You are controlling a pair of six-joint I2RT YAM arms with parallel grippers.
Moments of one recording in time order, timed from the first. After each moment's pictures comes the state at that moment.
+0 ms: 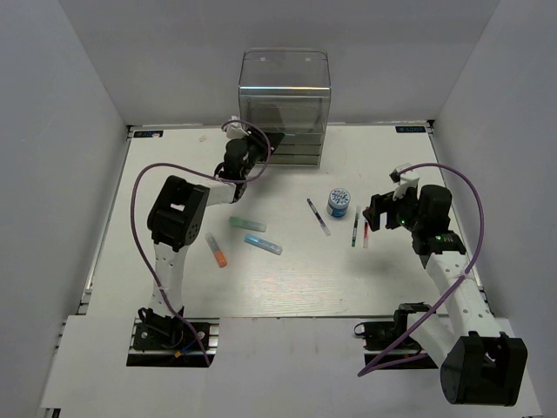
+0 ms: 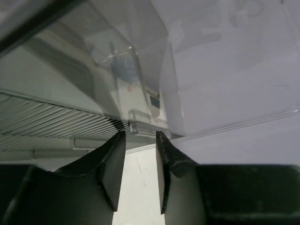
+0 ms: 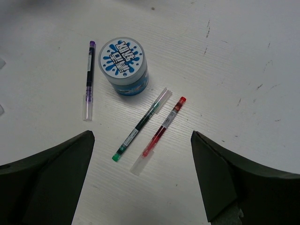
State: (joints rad) left arm -0.41 2.18 1.34 0.85 0.07 -1.06; right arm 0.01 0.92 0.62 -0.19 -0.42 -0.17
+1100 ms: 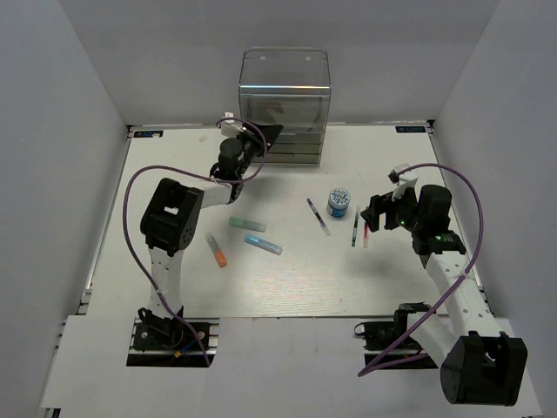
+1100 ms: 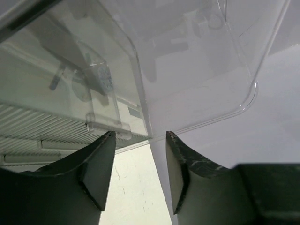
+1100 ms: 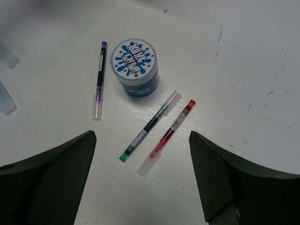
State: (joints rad) left arm -0.41 2.11 1.28 0.94 0.07 -1.10; right arm 0.01 0.92 0.62 -0.19 -0.47 -0.17
